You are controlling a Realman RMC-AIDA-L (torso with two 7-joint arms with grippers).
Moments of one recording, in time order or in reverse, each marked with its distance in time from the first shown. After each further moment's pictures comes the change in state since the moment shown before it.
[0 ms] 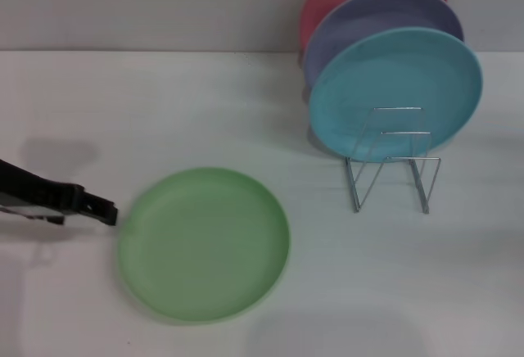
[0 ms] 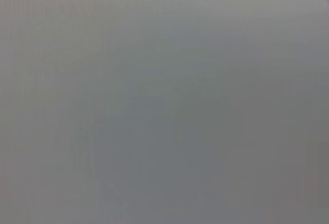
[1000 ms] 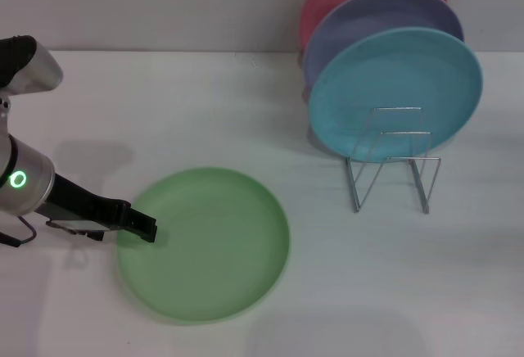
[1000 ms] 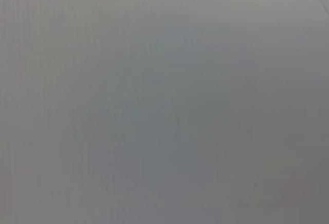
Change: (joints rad) left arm -0.031 -0.008 0.192 -0.107 -0.026 0.103 -0.130; right arm -0.005 -0.010 0.000 -0.021 0.000 0.000 -0.003
